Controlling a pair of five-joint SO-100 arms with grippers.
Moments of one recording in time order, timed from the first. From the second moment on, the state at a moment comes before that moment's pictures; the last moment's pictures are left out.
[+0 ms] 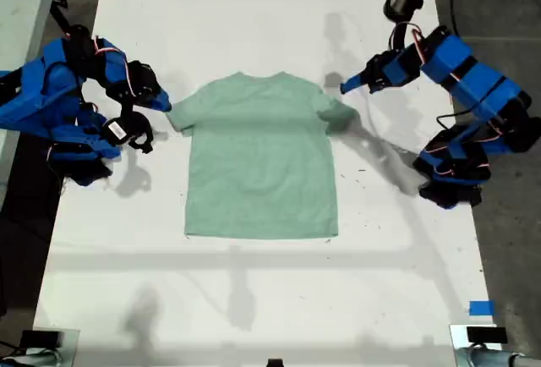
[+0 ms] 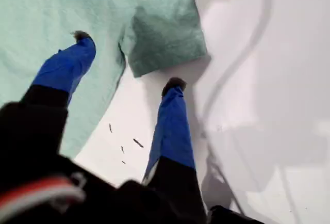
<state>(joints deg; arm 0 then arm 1) -25.6 134.0 113.6 91.0 13.7 44.5 123.2 115.5 72.1 -51.2</state>
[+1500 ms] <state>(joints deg) -25.6 134.0 115.5 90.9 13.7 49.2 95.6 123.5 49.0 -63.7</state>
